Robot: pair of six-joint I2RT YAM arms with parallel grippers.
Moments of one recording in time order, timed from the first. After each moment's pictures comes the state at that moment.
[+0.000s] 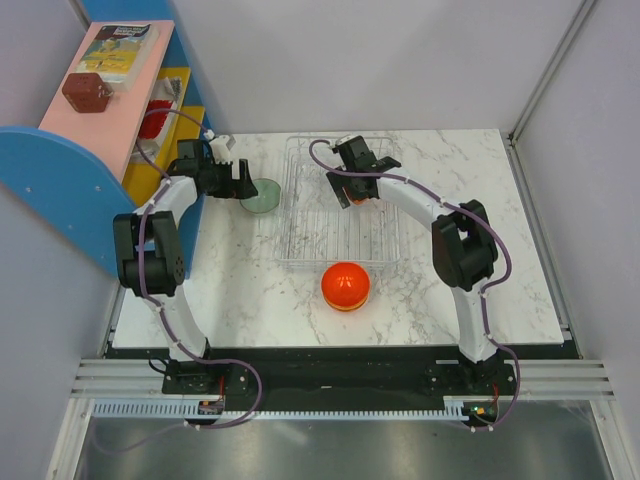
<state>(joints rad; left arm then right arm) 0.06 1.92 1.41 -0.31 0.50 0.10 0.54 2.14 1.81 -0.57 0.26 -0.02</state>
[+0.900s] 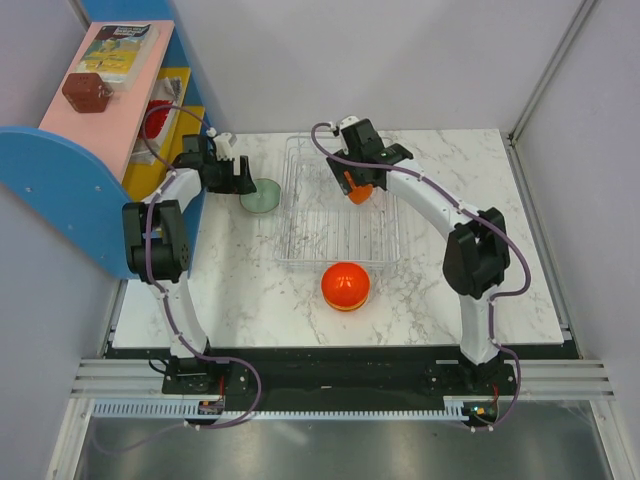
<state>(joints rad) 0.06 2.06 1.55 -0.35 0.44 0.10 0.55 2.05 1.88 -0.64 0.29 -0.08</state>
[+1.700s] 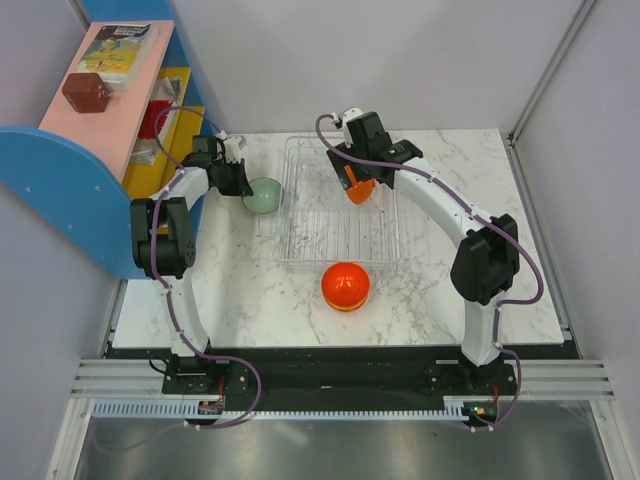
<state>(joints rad) 0.02 2.12 1.59 -0.39 0.44 0.10 0.55 1.97 1.89 -0.65 0.23 -0.07</state>
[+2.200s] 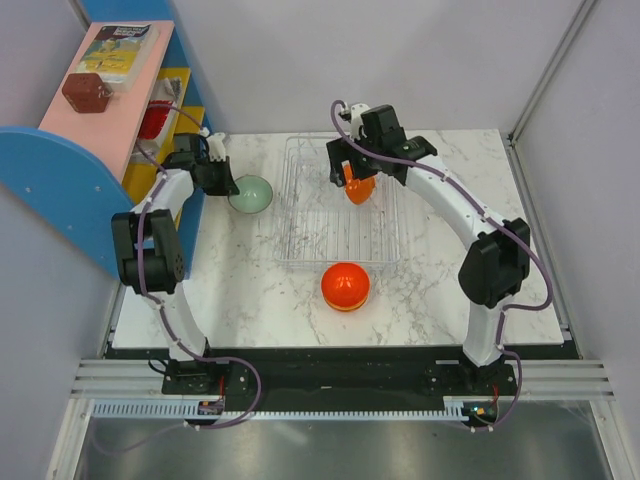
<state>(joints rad) 0.07 1.97 1.52 -0.45 0.43 0.10 0.50 1.93 1.88 -0.64 -0.08 0.07</state>
